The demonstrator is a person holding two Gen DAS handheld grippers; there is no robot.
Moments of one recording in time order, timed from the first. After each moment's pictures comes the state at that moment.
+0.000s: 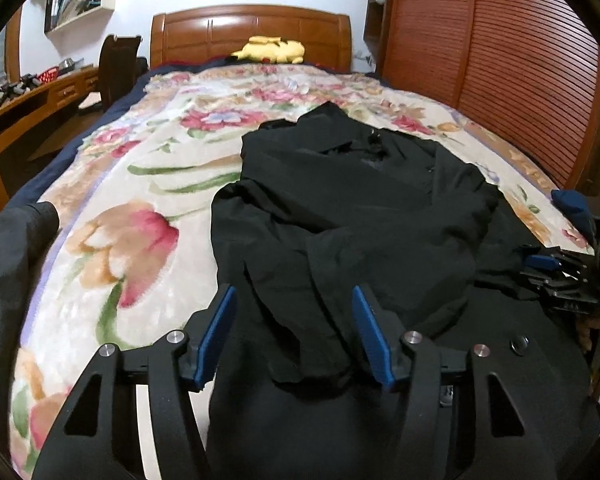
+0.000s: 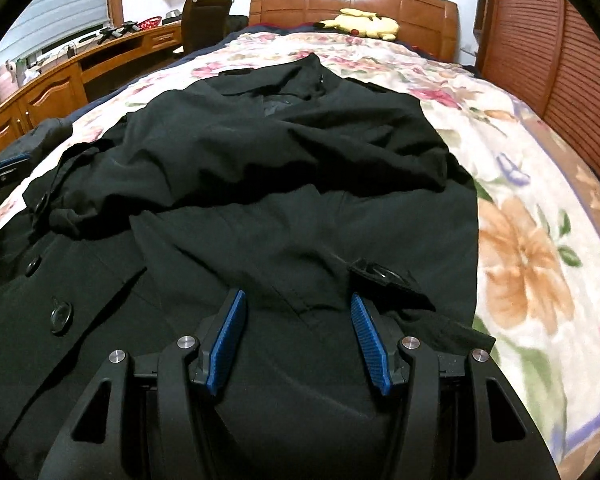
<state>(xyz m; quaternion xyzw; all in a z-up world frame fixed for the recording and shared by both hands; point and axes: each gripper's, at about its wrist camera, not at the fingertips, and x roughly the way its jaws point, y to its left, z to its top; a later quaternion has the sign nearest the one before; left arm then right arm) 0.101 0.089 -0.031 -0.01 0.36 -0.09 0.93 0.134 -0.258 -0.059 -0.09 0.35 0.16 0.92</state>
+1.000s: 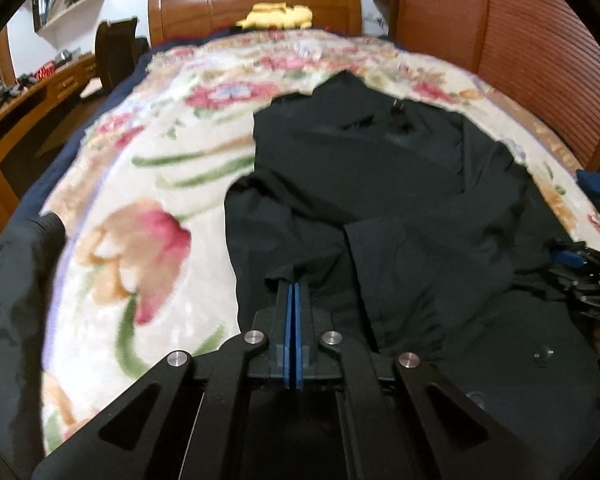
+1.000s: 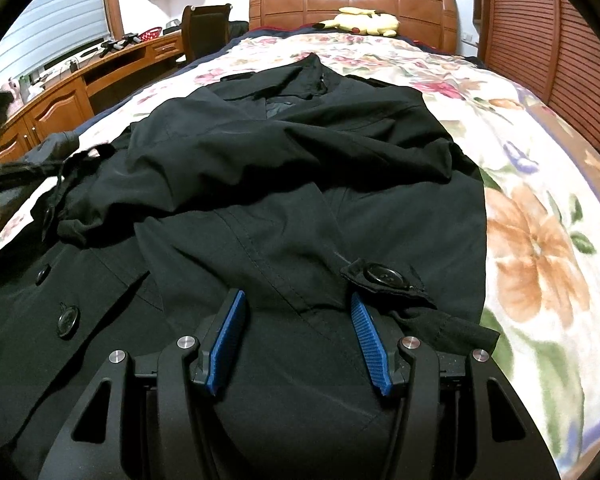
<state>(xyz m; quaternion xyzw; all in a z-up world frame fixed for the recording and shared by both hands) 0.122 0.085 -0.015 0.03 0.41 -0.06 0.91 0.136 -0.267 -0.063 -0.06 0.35 0.17 0.92</state>
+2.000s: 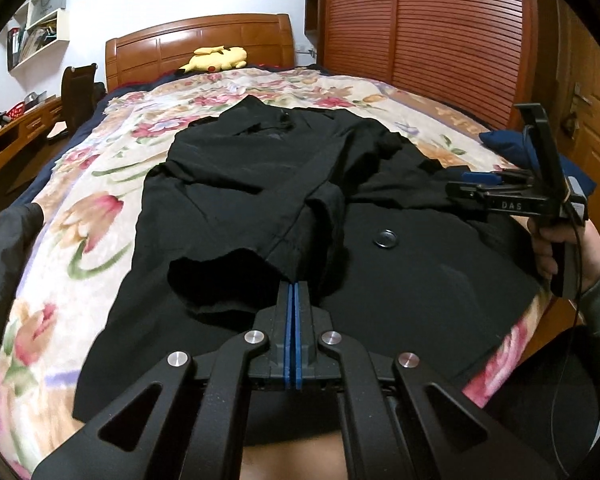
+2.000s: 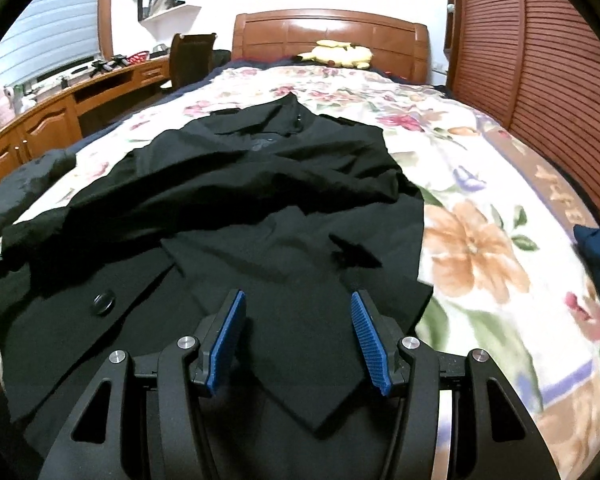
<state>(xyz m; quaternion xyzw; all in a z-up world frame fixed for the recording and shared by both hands) -0.029 0.013 -0.021 0.04 0.34 -0.15 0.93 0.063 -0.278 -0.040 -0.06 0.30 0.13 0.94</state>
